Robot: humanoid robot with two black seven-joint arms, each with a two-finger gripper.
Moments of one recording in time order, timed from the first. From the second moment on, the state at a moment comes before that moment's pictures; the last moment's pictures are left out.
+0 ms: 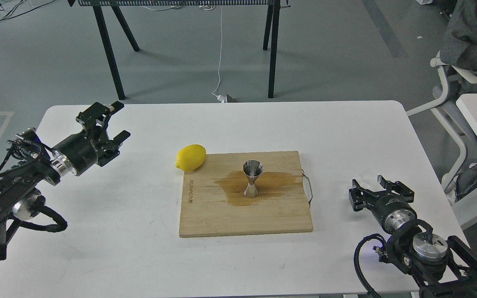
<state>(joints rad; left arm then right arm) -0.53 0.47 -0.83 -0.72 0.82 -0.49 -0.49 0.10 -0.19 1.20 1.07 0.43 -0.03 0.07</state>
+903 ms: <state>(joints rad) -0.53 0.46 -0.83 -0.70 0.82 -0.49 -0.49 -0.12 -0.58 1.22 1.53 0.26 0.21 0.07</state>
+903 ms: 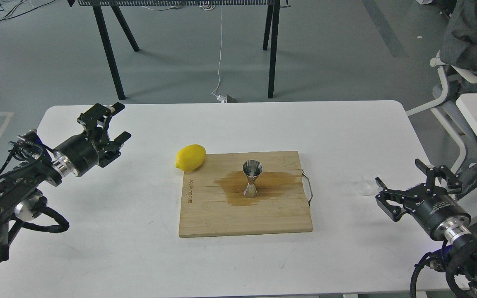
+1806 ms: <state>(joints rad) -0.53 0.48 -0.88 -0.68 0.68 -0.49 -0.49 0.30 -0.47 1.15 1.00 0.19 0.49 -0.01</state>
